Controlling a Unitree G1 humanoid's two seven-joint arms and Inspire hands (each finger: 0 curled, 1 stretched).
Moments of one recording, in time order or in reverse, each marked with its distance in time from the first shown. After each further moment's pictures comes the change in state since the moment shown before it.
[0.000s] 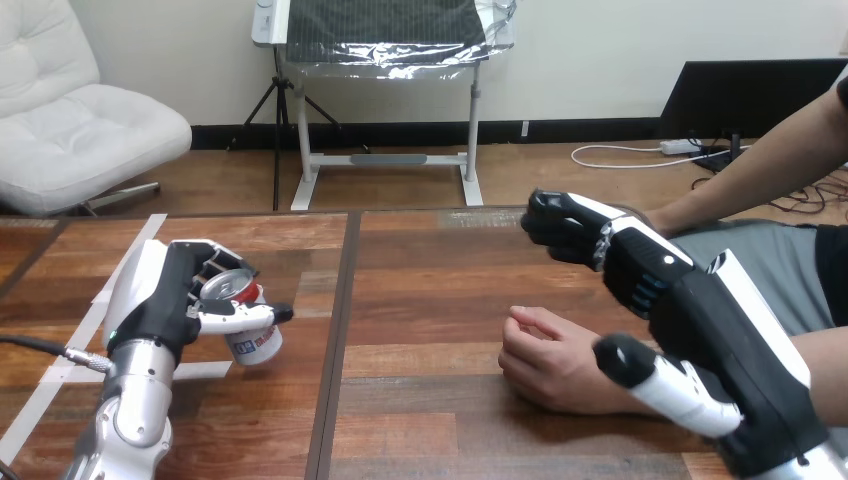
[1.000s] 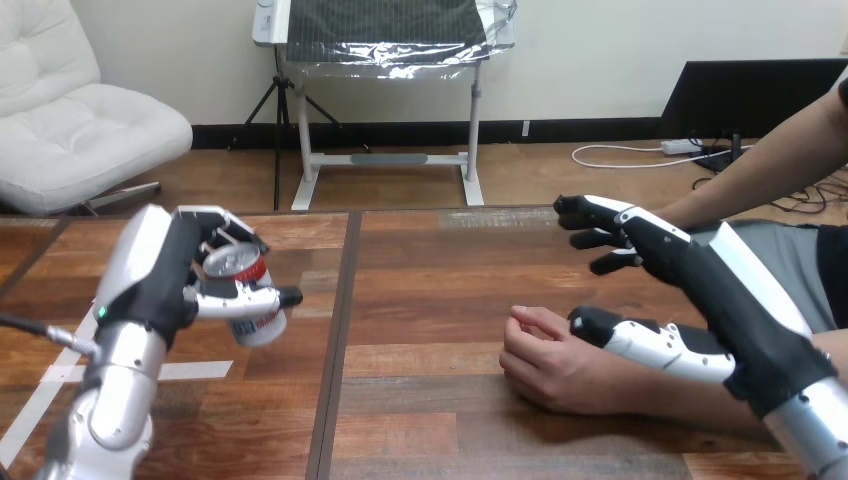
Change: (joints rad) left arm 0.120 0.048 0.017 -0.330 0.018 0.021 -0.084; right arm -0.212 -0.138 -0.073 0.272 -0.217 -0.030 -0.030
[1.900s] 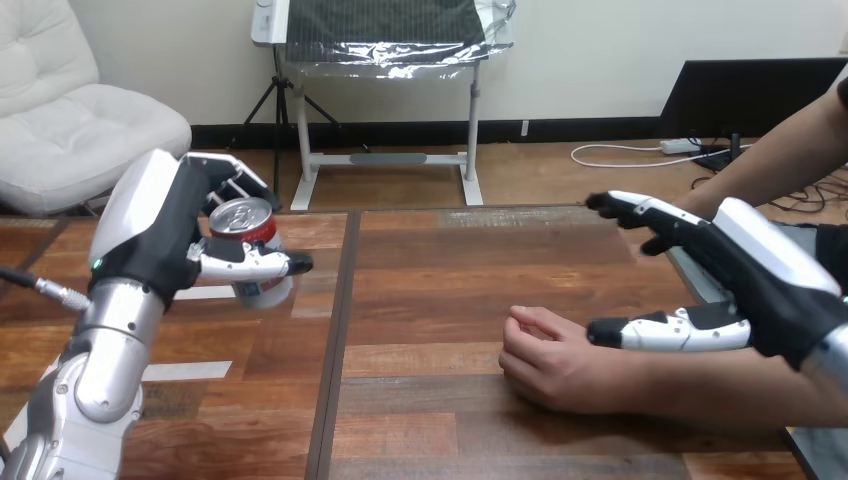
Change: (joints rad) left arm 0.007 0.039 0.008 -0.240 0.030 0.076 -0.081; right arm -0.181 -0.203 0.008 0.221 -0.158 -0.008 0.019
